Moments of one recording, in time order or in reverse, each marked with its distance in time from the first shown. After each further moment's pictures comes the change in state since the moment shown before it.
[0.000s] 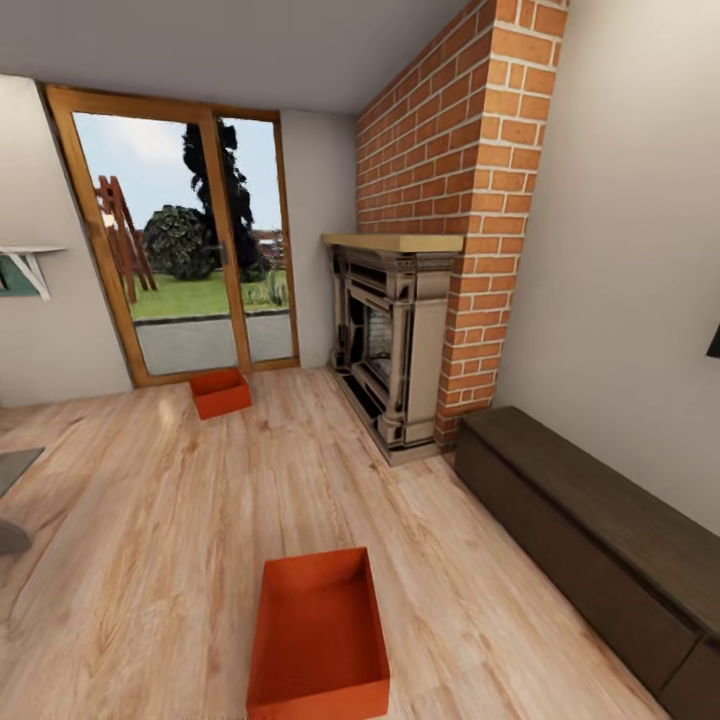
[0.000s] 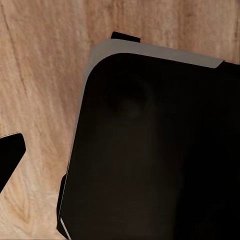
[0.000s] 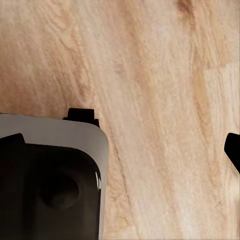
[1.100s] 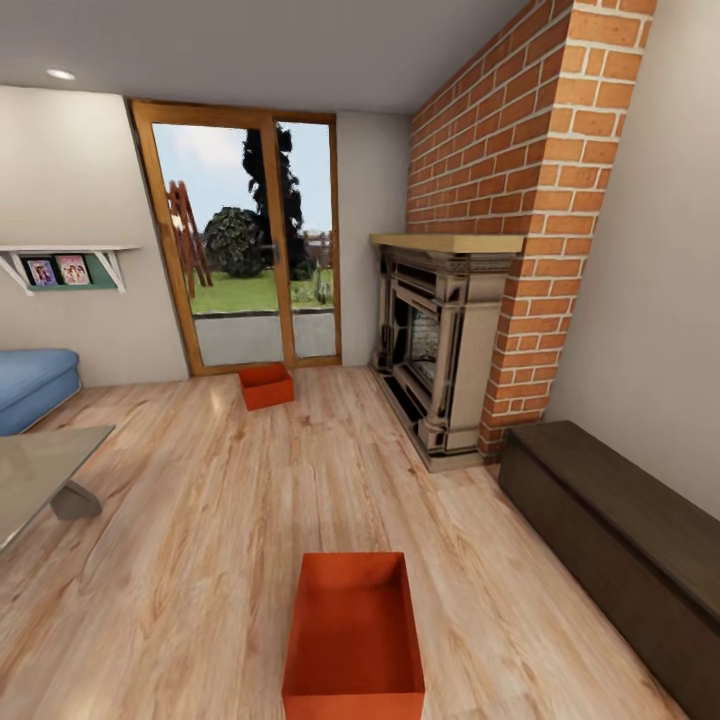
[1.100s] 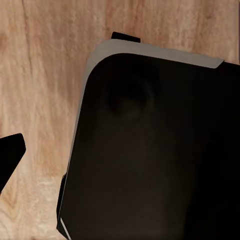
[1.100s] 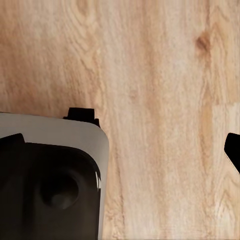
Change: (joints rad) left arm 0.000 0.000 0.000 0.000 0.001 0.000 0.000; right arm 0.000 -0.001 0.004 0.000 0.002 0.001 0.004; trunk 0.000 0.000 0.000
